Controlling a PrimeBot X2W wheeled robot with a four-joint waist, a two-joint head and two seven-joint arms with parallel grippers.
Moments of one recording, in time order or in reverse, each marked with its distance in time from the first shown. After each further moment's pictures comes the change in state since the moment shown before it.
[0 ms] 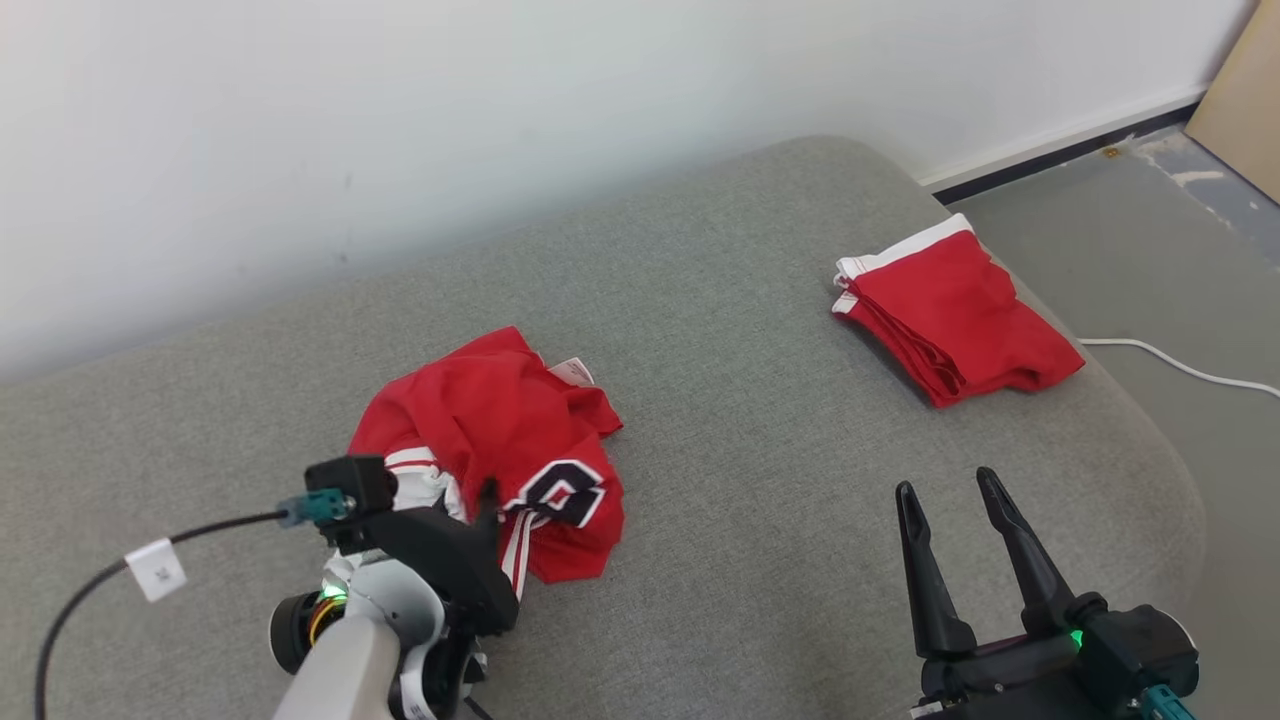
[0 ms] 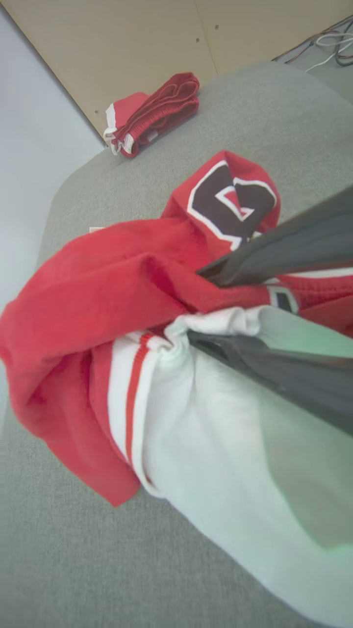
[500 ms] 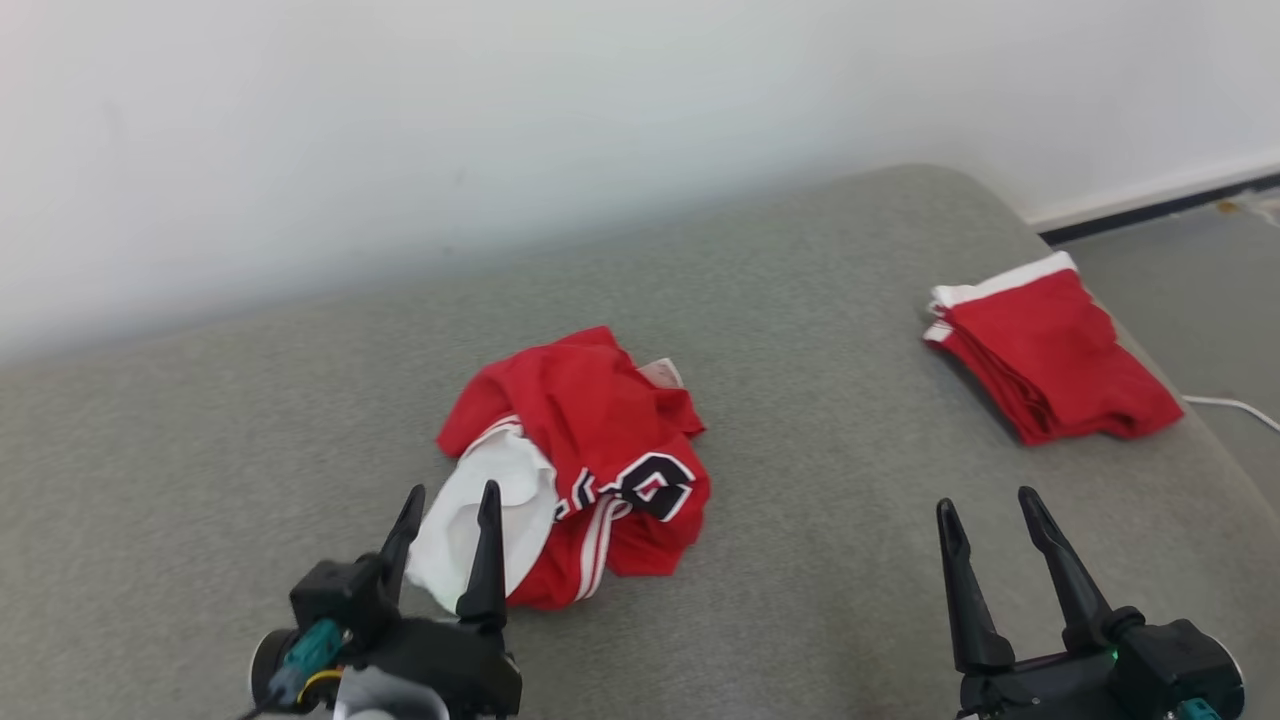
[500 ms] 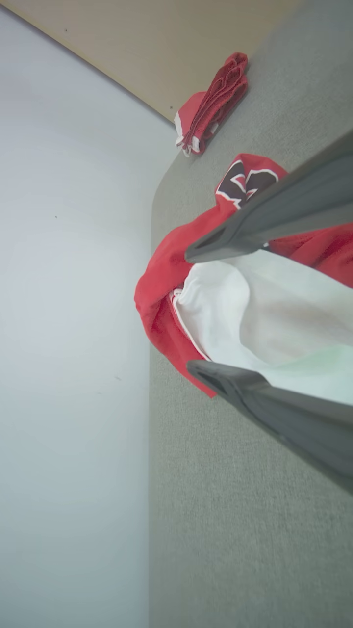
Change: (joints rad) left arm 0.163 0.042 -0.089 -0.140 0.153 -0.035 -0.453; right arm 0.041 -0.021 -0.053 -0.019 -0.004 0.000 0.025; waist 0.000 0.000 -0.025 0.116
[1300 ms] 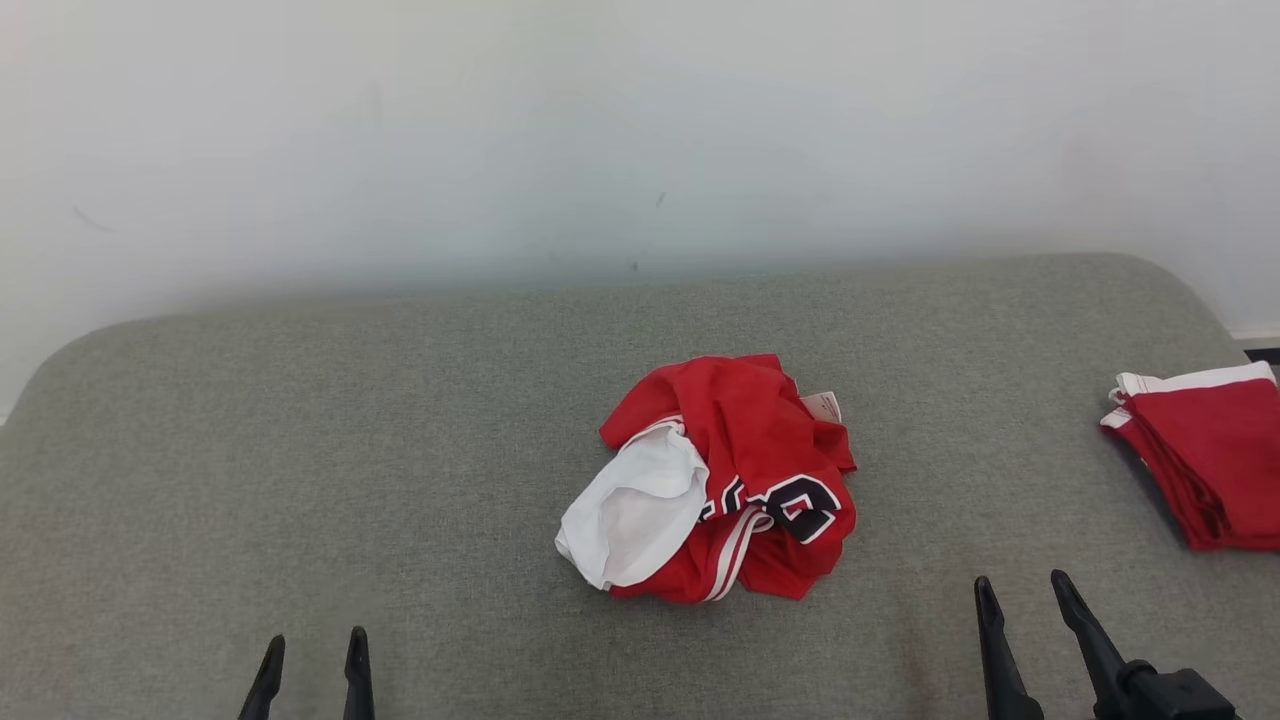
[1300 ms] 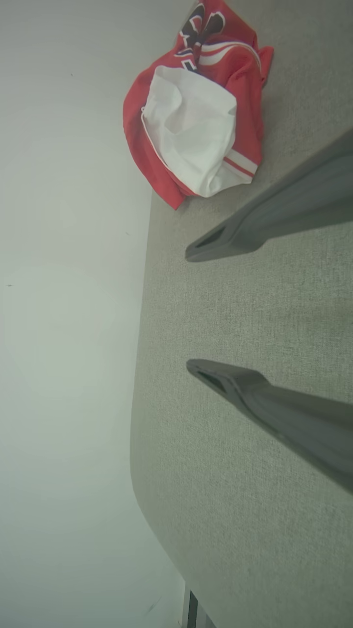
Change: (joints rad) left arm 0.363 0.016 0.275 -0.234 0.205 -0.085 -0.035; right arm 0.037 -0.030 -0.061 0.187 0.005 0.000 -0.036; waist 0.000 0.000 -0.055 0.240
